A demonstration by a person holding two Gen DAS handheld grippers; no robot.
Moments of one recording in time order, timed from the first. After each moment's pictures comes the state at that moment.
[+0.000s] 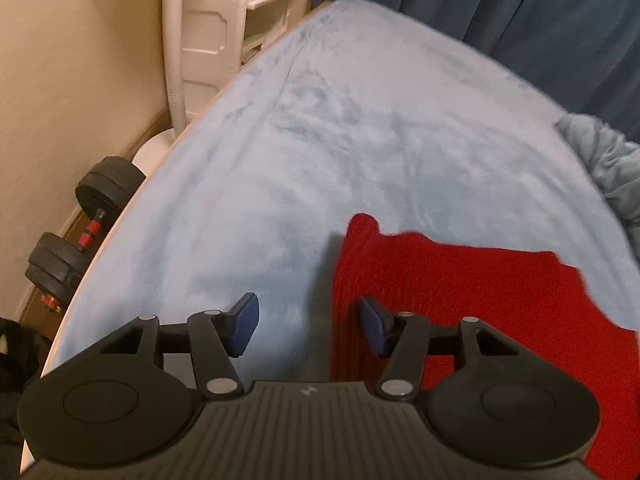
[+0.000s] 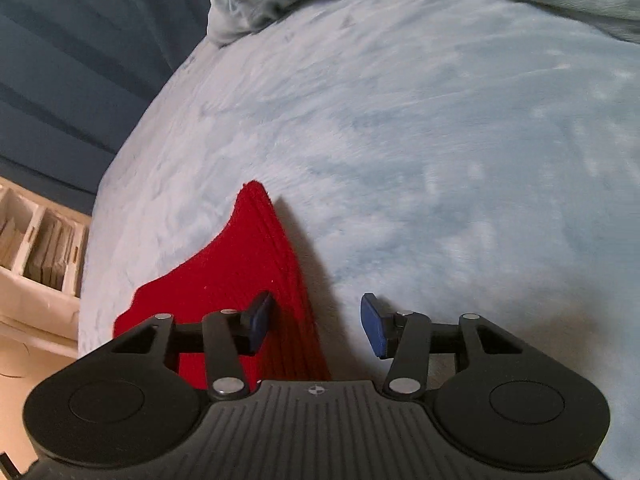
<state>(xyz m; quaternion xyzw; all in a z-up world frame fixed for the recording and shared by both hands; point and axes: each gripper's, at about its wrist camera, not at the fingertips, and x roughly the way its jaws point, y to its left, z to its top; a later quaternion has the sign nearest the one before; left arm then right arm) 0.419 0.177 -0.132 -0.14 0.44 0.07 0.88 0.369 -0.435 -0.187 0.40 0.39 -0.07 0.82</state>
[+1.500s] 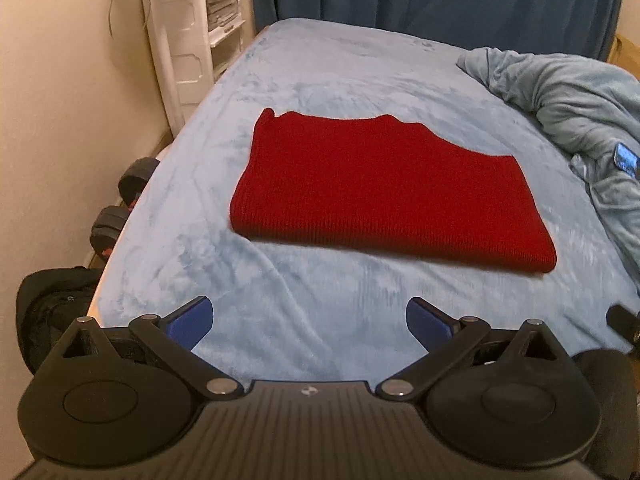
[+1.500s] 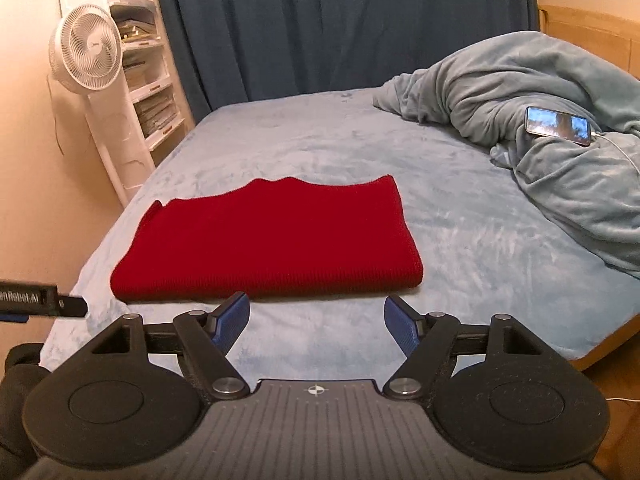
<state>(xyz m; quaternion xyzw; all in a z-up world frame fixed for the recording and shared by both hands) 0.081 0.007 -0.016 -0.02 0.43 0.05 0.90 0.046 -0.250 -0.022 0.07 0.31 0.02 0.95</state>
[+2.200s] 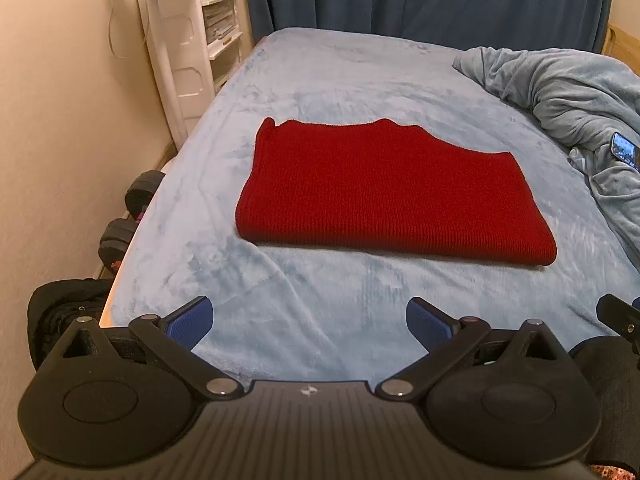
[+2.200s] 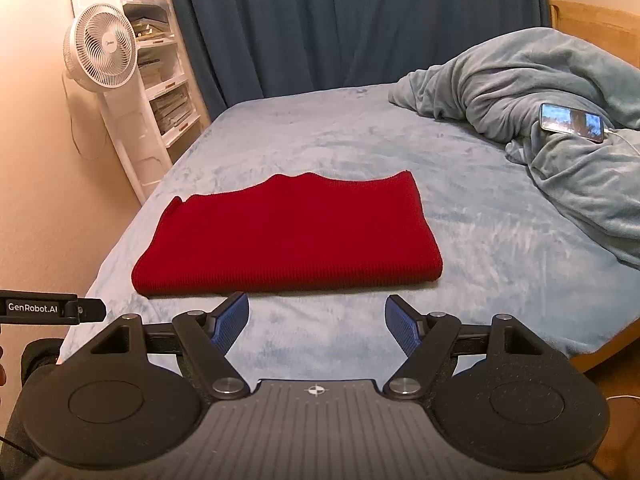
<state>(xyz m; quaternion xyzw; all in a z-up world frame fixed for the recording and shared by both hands) 0.070 0.003 -0.010 0.00 0.42 0.05 0.91 0.040 -0.239 -0.016 0.08 0.32 0.04 0.94</state>
